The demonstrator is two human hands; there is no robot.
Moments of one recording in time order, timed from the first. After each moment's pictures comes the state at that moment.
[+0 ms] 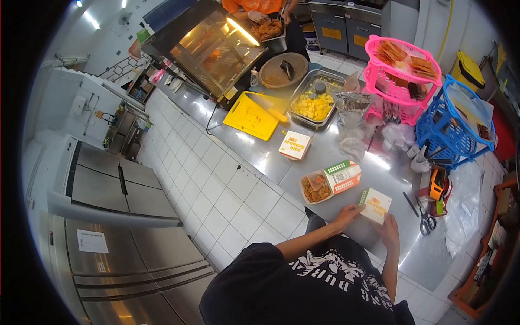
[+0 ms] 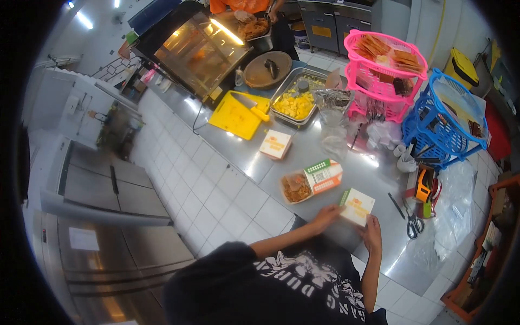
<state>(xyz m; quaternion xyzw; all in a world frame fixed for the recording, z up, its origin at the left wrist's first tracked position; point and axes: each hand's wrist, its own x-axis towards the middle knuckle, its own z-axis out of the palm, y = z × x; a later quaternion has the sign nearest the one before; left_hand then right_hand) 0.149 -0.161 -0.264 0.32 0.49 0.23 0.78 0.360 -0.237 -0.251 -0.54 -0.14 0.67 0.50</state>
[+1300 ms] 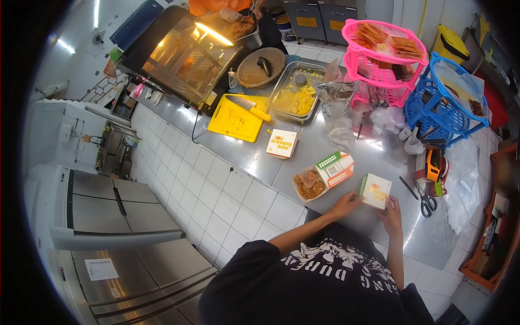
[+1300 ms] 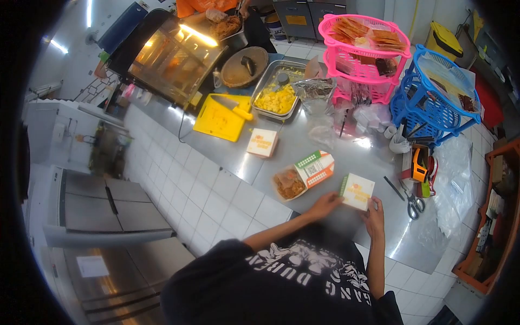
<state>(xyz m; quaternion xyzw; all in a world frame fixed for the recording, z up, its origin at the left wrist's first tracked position) 0.143 -0.139 -0.244 0.54 0.44 0.21 0.69 0.358 -0.228 -0.239 -0.56 -0.08 0.63 0.54</state>
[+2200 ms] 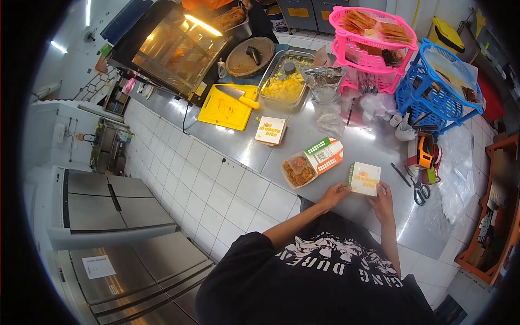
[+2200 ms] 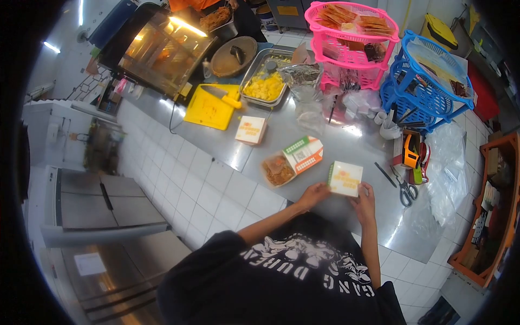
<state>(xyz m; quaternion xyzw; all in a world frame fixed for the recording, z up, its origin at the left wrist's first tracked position) 0.136 -0.160 -0.273 0.41 0.43 0.22 0.78 0.354 -0.227 -0.236 -0.54 -0.07 0.62 0.56</state>
